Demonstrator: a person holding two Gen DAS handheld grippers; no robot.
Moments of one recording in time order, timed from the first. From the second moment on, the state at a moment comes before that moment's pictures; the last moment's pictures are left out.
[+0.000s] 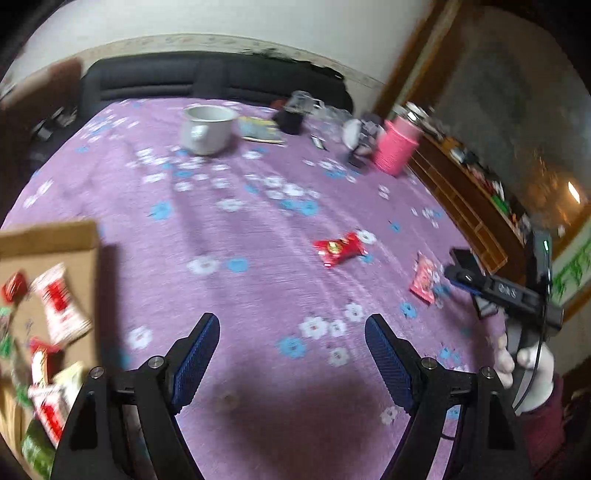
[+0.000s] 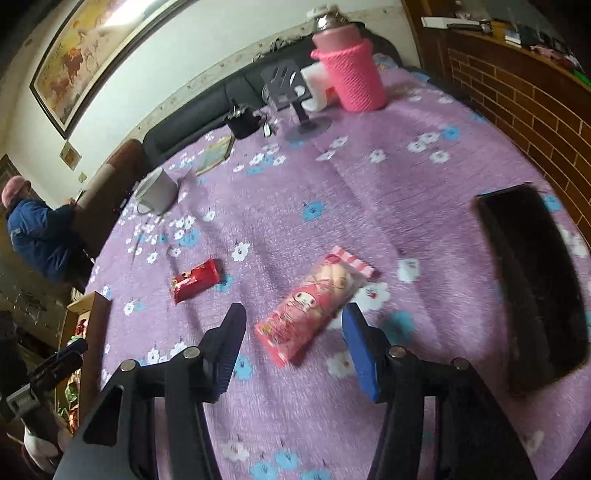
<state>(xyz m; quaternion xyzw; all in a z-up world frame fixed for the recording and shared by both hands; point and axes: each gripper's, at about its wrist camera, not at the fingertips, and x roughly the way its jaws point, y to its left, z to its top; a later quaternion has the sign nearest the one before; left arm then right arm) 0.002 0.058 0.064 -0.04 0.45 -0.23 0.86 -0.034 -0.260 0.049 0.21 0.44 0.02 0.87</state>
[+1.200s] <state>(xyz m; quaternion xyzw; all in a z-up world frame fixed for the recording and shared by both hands) 0.069 -0.076 0.016 0.17 0.44 -0.26 0.84 -0.001 -0.240 0.026 0.15 0.44 0.05 0.88</state>
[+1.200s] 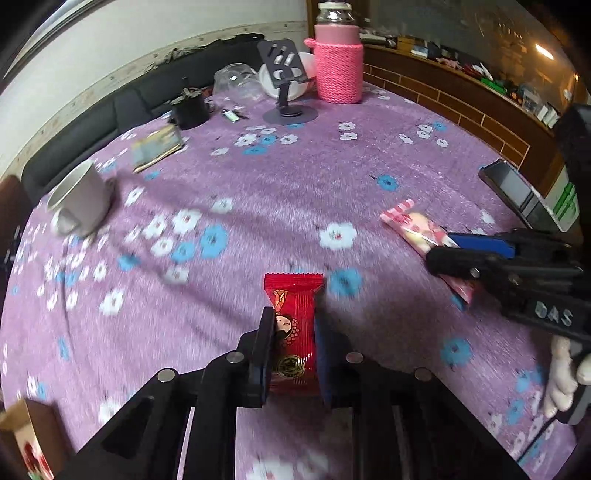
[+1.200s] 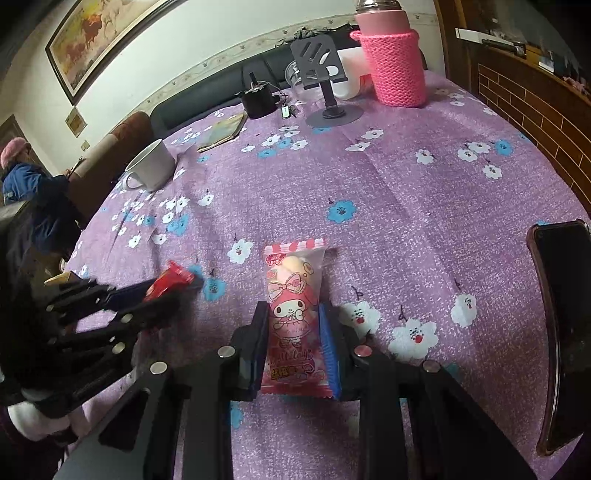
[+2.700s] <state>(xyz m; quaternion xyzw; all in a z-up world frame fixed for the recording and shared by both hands) -0.092 0.117 0.049 -0.10 0.39 -0.16 0.90 -0.118 -0.064 0.068 0.05 0.43 0.24 0.87</state>
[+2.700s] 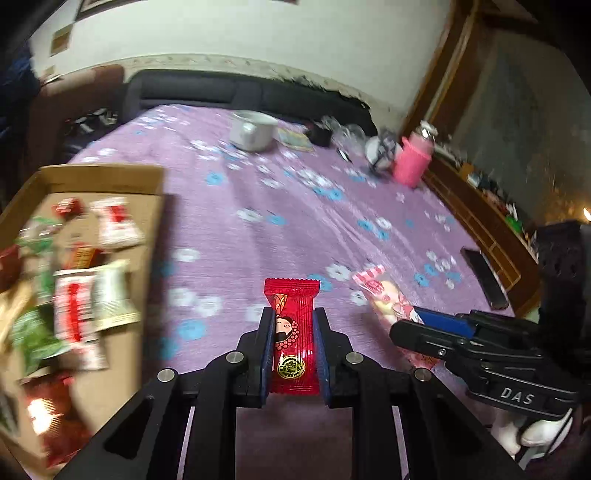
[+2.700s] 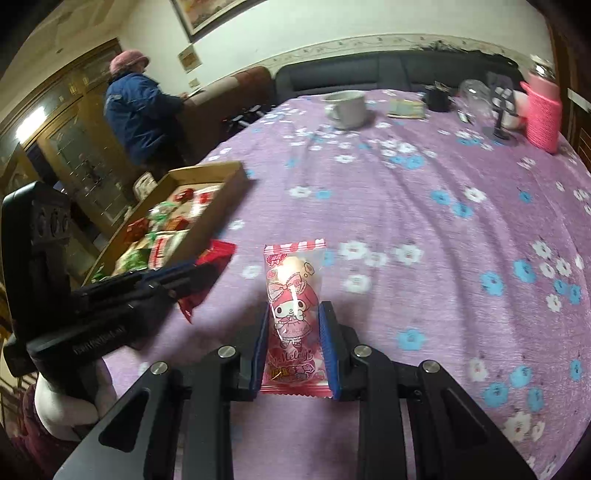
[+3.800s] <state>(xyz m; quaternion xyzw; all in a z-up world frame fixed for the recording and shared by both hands) -0.163 0.251 0.097 -0.09 0.28 0.07 0.95 -0.136 0.105 0.091 0.01 0.38 0.31 0.87</state>
